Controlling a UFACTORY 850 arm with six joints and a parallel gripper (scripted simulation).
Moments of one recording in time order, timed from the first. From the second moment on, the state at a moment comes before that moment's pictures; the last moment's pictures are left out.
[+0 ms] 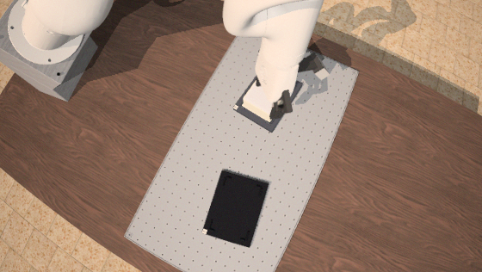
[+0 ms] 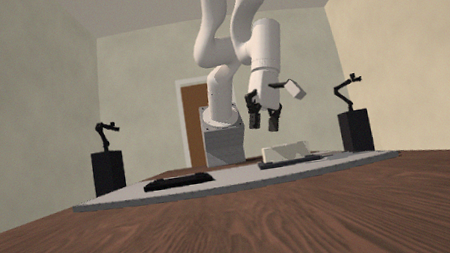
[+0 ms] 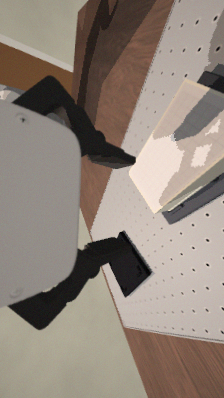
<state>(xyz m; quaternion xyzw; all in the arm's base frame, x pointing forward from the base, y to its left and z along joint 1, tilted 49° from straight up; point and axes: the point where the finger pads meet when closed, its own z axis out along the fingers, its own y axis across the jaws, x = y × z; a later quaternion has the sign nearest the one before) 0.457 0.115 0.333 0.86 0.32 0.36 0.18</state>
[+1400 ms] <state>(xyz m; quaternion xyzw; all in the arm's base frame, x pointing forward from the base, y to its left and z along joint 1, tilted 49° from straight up) 0.442 0.166 0.321 0.67 0.62 0.35 0.23</state>
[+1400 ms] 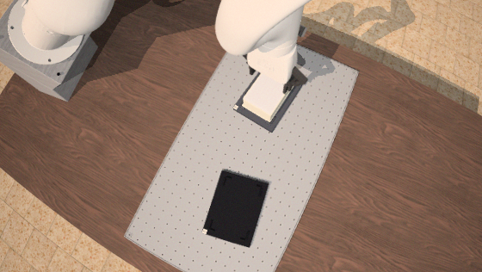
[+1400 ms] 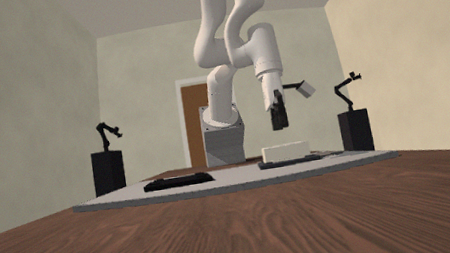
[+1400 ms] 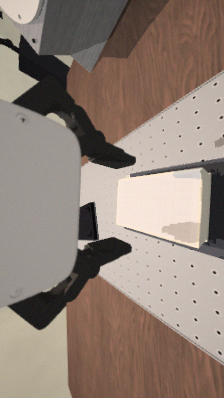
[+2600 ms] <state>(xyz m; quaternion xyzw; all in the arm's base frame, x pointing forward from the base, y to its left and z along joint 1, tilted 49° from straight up) 0.481 0.172 0.287 0.67 0.62 0.35 0.23</state>
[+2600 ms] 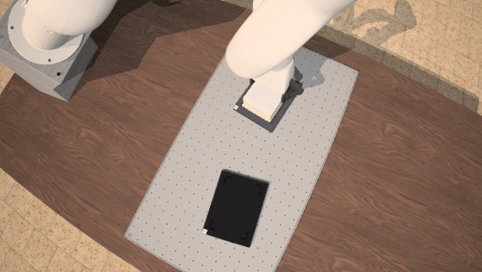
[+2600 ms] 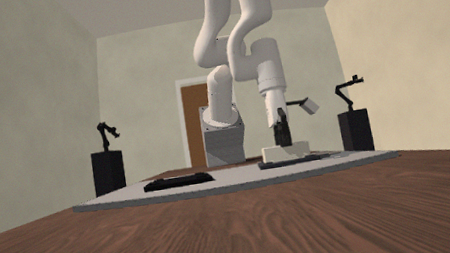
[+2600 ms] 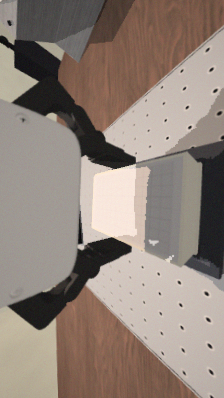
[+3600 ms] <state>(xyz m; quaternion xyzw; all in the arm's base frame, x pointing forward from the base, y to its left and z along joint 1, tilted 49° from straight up) 0.492 0.174 0.277 0.67 0.62 0.35 0.23</state>
